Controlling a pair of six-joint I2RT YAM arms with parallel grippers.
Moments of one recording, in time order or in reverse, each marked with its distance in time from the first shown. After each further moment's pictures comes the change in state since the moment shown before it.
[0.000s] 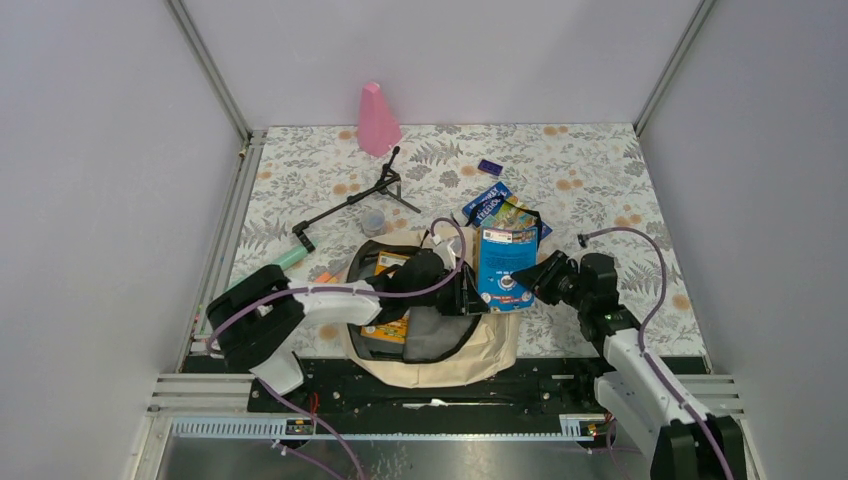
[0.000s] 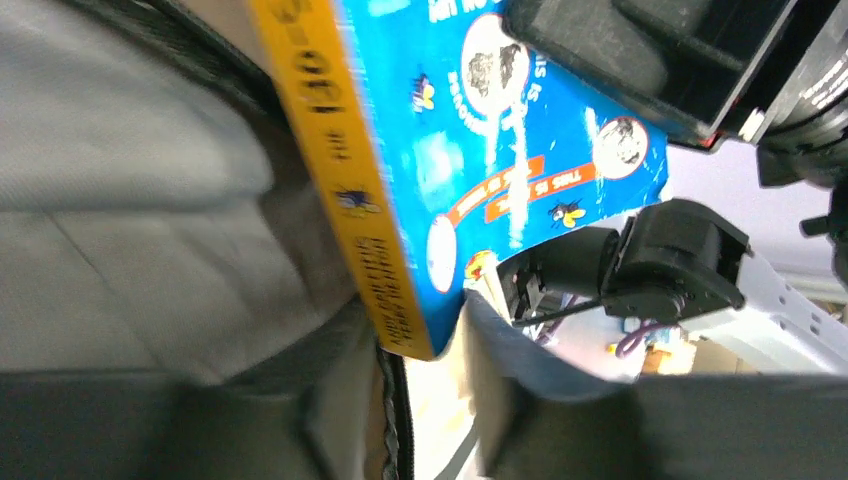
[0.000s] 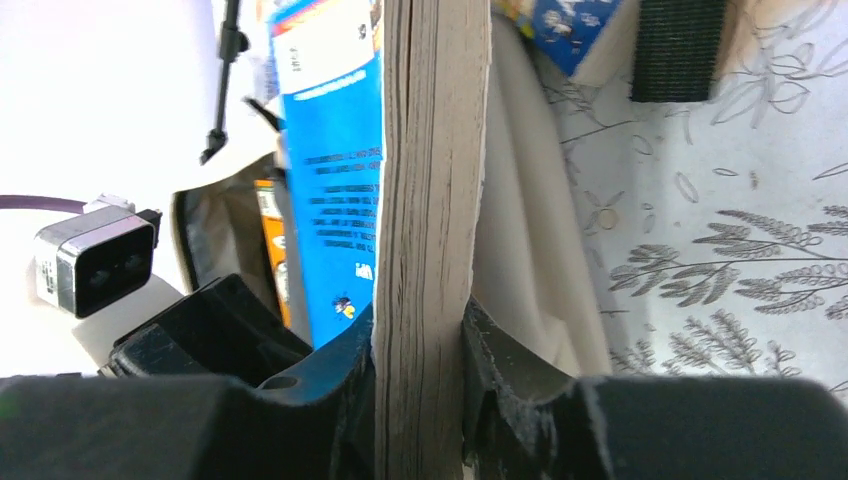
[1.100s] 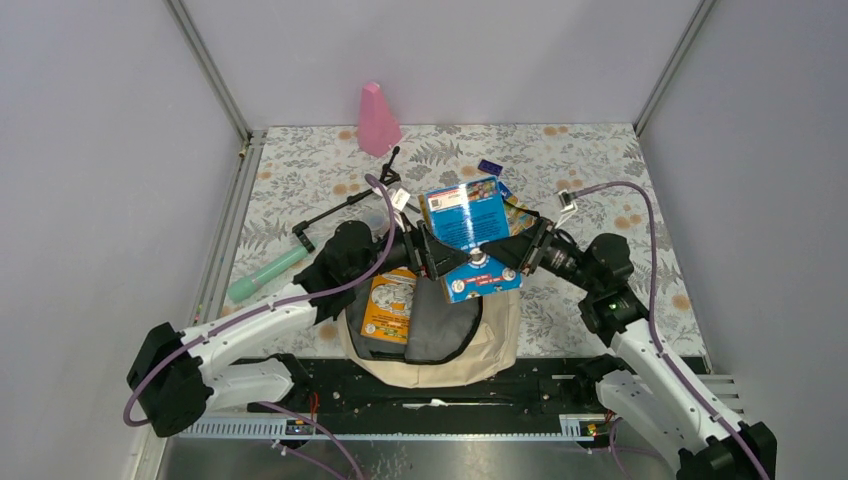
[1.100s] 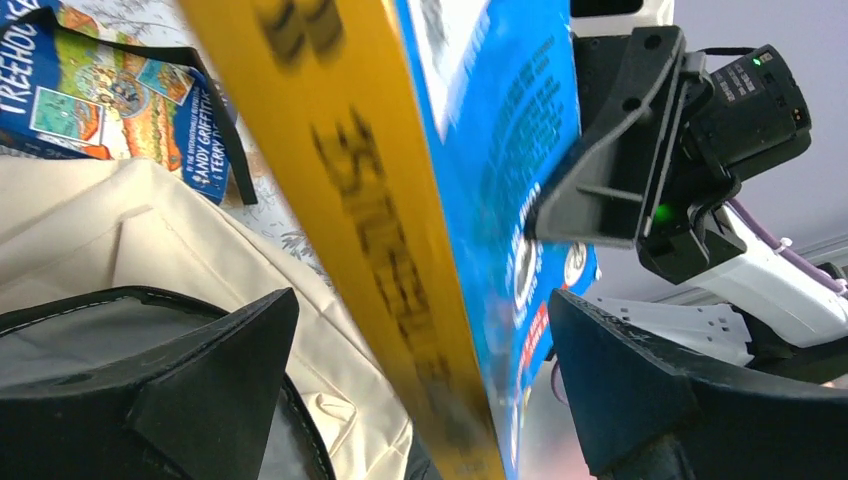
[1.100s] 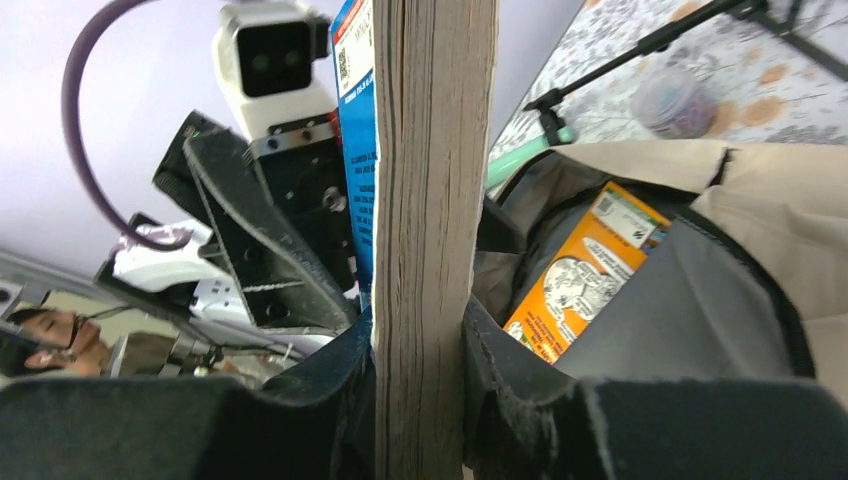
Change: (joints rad) left arm 0.181 -0.522 -0.002 -0.047 0.047 0.241; right arm 0.194 -0.083 0.285 0.222 -0.219 0.046
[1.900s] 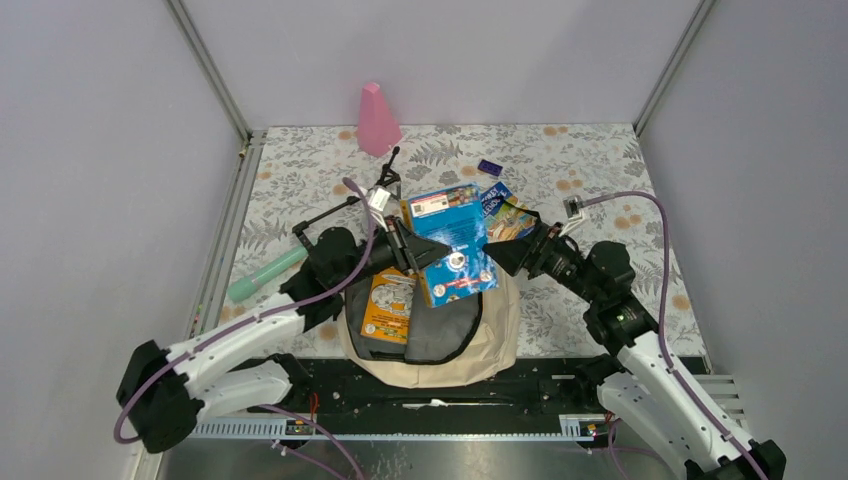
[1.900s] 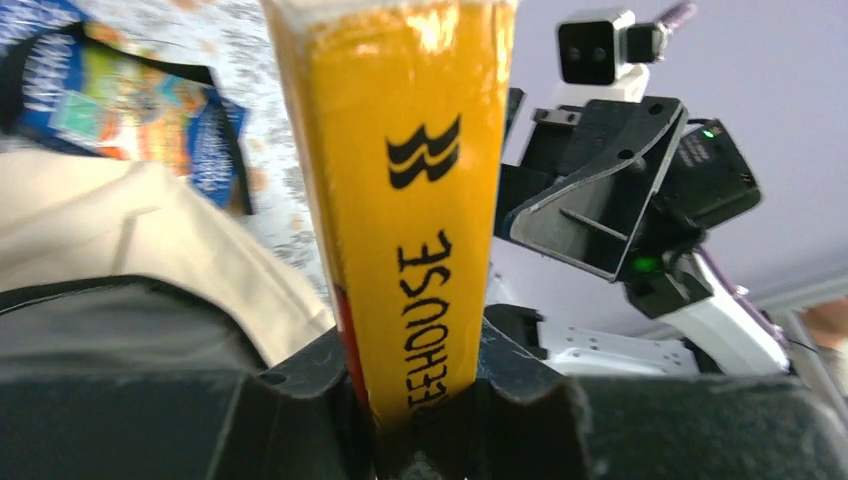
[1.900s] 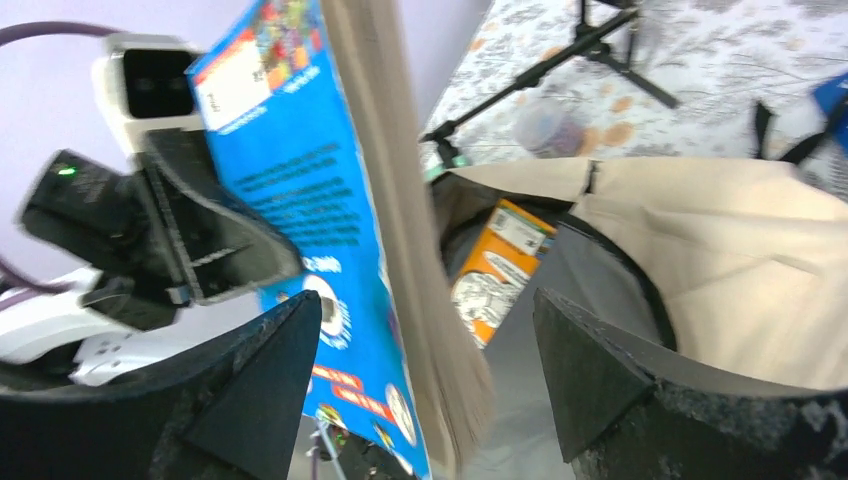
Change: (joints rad) left arm 0.026 -0.036 -0.058 0.100 -0.004 -0.131; right arm 0.079 -0.064 0.003 -0.150 0.206 -0.145
